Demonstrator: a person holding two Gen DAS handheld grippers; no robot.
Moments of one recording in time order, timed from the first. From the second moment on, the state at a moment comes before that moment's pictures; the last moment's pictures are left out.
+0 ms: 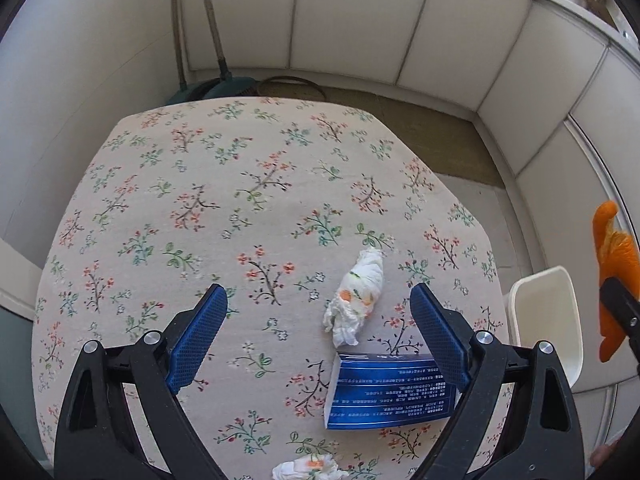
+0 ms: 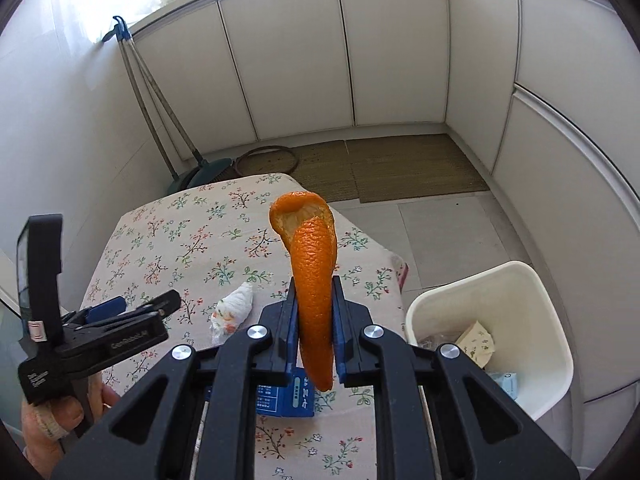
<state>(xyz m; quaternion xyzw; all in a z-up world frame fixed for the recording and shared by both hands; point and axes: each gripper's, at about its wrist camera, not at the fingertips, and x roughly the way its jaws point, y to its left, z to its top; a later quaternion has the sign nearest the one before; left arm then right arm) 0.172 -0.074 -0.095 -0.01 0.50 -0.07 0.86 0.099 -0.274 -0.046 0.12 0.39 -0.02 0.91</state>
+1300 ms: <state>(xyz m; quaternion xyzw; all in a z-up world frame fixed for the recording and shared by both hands) 0.158 -0.092 -0.077 0.00 0.50 -0.10 0.86 0.068 -0.302 -0.036 0.13 0.38 -0.02 0.92</state>
